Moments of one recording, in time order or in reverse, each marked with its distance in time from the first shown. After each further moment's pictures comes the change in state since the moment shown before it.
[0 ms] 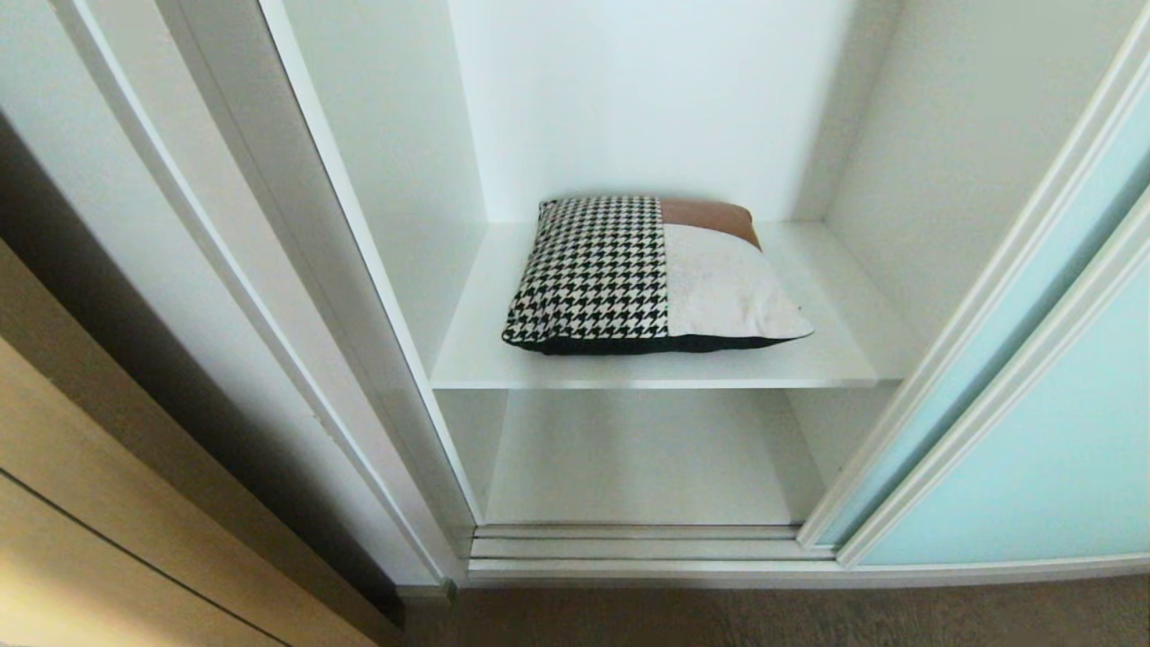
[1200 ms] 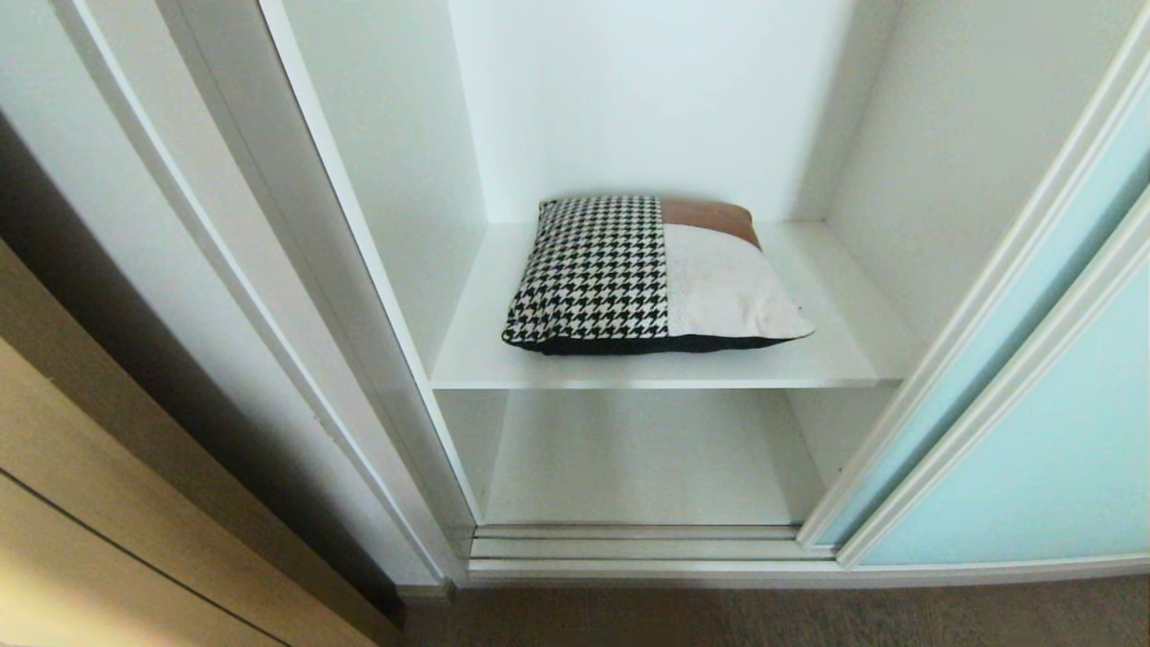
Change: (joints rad) left arm -0.002 -0.017 0.027 -0.032 -0.018 -0.025; right arm 0.000 0.000 0.000 0.000 0.000 0.000
